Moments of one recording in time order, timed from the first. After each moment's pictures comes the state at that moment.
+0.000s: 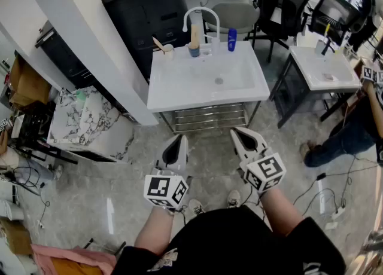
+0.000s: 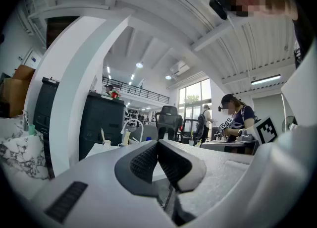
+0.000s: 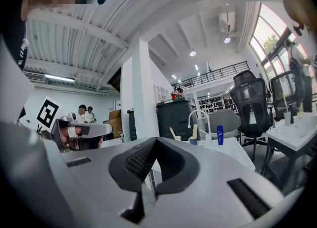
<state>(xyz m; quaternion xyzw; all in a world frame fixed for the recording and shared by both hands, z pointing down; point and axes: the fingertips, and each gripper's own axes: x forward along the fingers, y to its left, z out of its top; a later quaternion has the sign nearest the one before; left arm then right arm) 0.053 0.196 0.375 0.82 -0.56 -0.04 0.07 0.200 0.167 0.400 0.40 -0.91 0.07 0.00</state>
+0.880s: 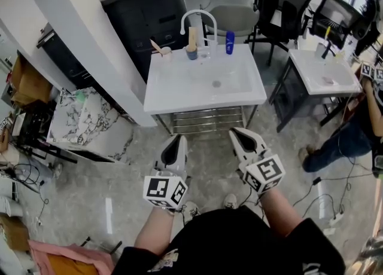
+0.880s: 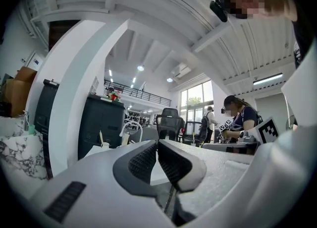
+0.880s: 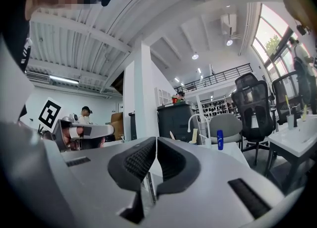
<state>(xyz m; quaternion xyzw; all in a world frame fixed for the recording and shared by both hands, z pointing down) 0.083 0.186 0.369 0.82 -0.57 -0.05 0.06 0.230 0.155 0.392 0.39 -0.92 0.05 -0.01</state>
